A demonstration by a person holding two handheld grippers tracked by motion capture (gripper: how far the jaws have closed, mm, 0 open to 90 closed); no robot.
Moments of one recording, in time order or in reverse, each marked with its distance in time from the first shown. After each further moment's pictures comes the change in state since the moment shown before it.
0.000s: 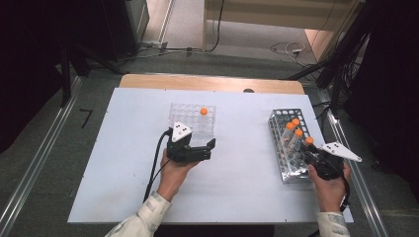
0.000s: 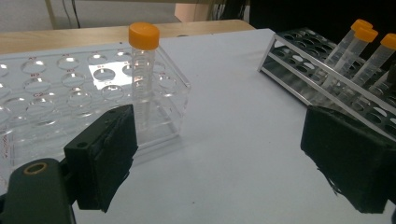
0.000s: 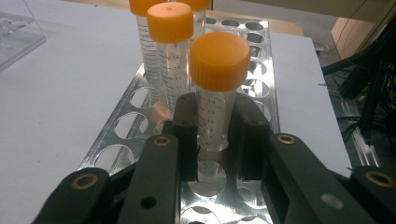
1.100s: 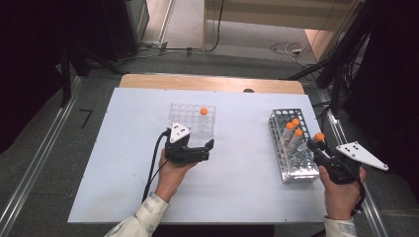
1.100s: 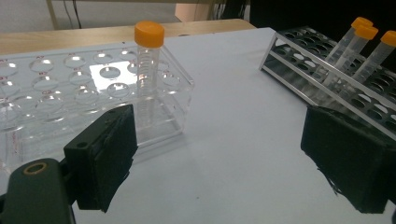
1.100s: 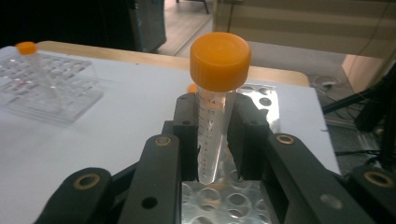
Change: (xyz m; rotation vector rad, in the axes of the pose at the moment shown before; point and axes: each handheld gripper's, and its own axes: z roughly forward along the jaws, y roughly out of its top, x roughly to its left) left arm 0.004 -0.002 -0.005 -0.003 0.003 0.004; right arm 0.014 0.032 -0.055 -0.146 0.070 0.020
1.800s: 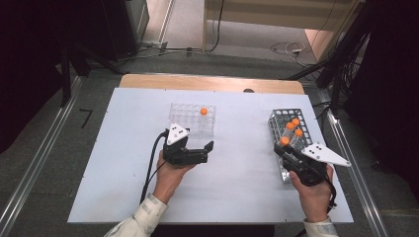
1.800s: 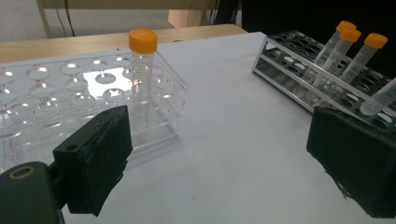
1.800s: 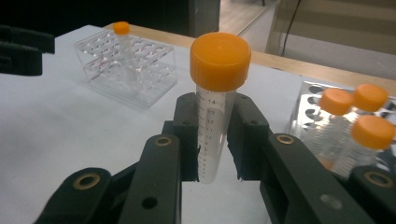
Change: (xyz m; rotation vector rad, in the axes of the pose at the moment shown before) left arm -0.001 -0.001 -0.006 -0.029 -0.033 0.022; right arm 0.062 -0.002 0.023 0.044 0.204 -0.086
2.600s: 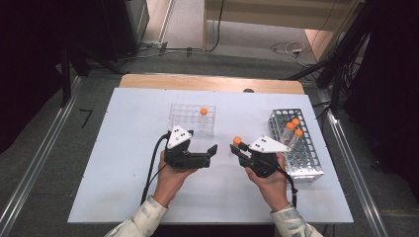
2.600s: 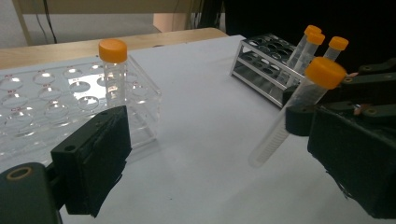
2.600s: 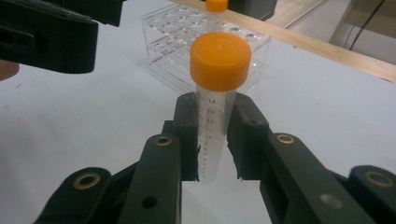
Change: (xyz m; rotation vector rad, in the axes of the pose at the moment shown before) left arm -0.013 0.004 -0.009 -0.006 -0.058 0.021; right arm 0.070 0.009 0.078 0.088 0.178 -0.118
